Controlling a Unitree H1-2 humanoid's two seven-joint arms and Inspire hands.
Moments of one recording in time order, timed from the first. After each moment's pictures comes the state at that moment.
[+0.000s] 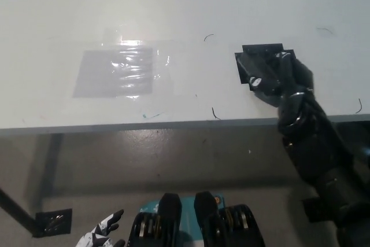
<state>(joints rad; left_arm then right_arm) 0.22 0.23 -0.08 0.04 0.03 -0.41 -0.20 -0.84 -0.10 0.25 0.81 -0.50 0.38 -0.19</state>
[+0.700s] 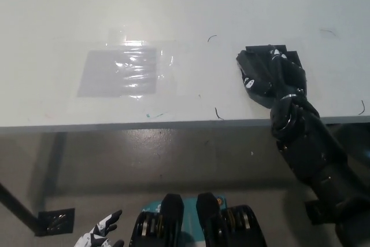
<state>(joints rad) 0.22 0.24 -0.08 0.04 0.03 -0.41 -0.20 -0.87 -0.12 0.35 0.89 -0.55 0.39 -0.22</state>
